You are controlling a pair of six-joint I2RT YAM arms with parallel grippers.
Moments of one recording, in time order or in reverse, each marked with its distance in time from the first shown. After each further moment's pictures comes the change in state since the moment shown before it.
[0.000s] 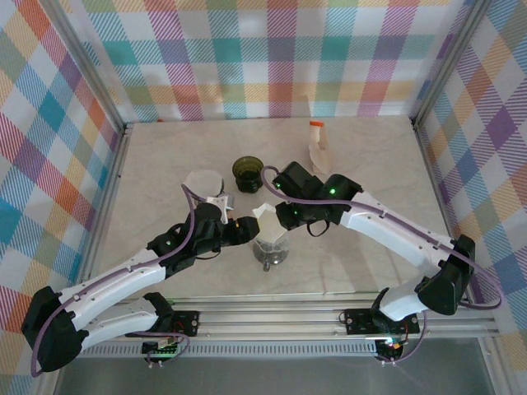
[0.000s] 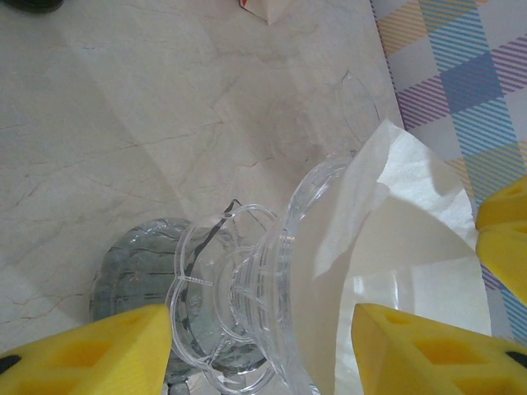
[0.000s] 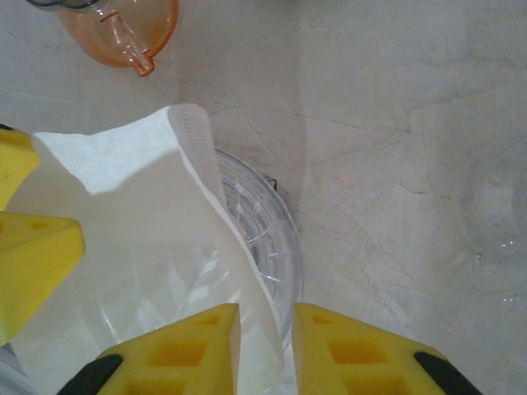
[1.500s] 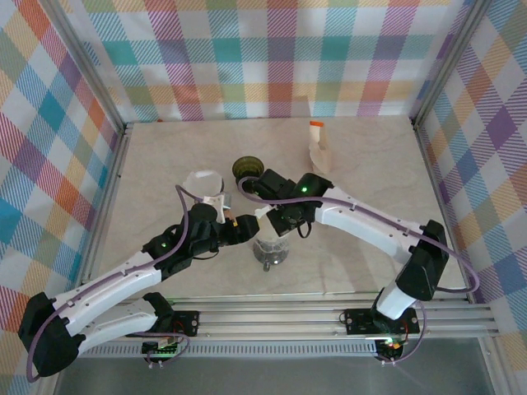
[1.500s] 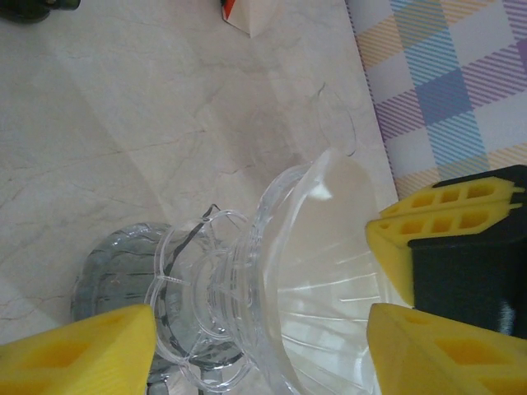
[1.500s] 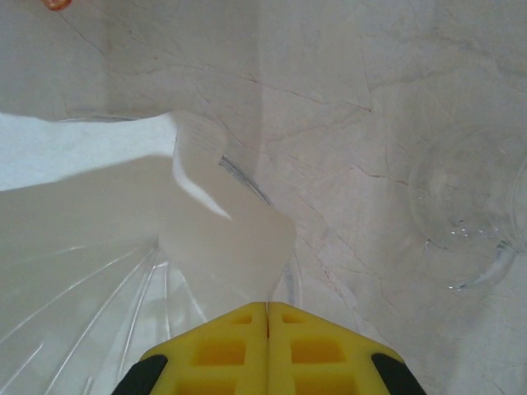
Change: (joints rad) left arm 0.000 -0.048 0.000 0.000 0.006 -0.030; right arm 0.066 0.168 0.097 -0.130 0.158 -0.027
